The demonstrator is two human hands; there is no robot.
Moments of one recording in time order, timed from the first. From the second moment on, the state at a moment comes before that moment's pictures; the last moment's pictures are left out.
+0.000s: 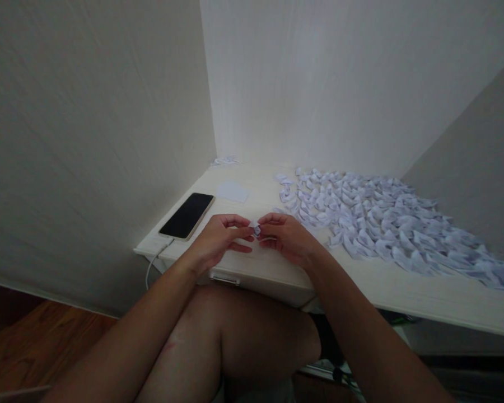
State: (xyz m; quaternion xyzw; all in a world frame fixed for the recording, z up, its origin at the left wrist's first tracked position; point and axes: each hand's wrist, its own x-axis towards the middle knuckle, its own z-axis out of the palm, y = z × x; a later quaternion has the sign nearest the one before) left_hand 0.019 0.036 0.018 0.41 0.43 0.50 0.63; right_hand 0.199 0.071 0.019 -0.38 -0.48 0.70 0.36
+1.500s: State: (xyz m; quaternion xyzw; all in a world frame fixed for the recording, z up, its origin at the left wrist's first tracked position) left_hand 0.035 0.025 0.015 0.50 0.35 0.57 0.55; right_hand 0.217 0.033 0.029 -0.37 -0.74 0.27 0.49
